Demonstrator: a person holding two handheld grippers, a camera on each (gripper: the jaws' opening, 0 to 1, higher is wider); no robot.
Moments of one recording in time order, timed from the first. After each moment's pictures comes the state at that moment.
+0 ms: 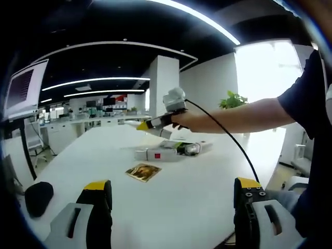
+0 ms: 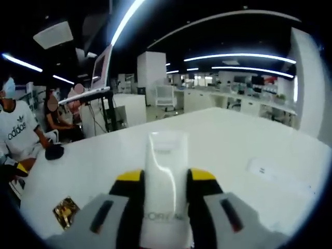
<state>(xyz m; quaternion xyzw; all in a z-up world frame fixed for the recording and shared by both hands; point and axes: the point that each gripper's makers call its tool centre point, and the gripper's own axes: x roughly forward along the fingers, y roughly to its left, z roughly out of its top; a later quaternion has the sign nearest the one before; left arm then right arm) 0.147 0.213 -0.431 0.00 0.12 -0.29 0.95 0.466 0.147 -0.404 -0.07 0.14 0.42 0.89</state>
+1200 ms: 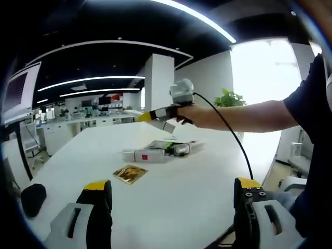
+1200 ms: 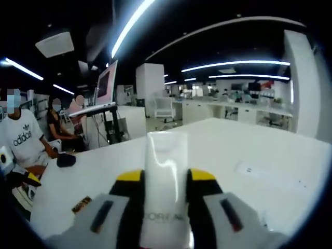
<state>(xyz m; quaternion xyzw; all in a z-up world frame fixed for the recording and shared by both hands) 0.143 0.182 -0.423 0.00 0.13 -0.30 0.94 0.432 0.106 -0.365 -0.04 0.10 0.41 0.90</state>
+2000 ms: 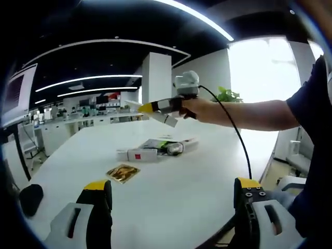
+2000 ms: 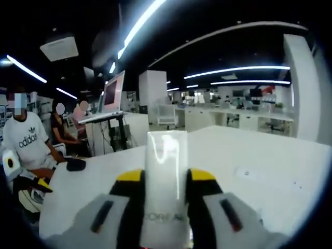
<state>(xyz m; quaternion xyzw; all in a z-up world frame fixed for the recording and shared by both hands) 0.134 0.168 -0.423 0.01 0.13 -0.31 0.94 0.398 0.096 -0.339 -0.03 0.07 0.42 0.90</state>
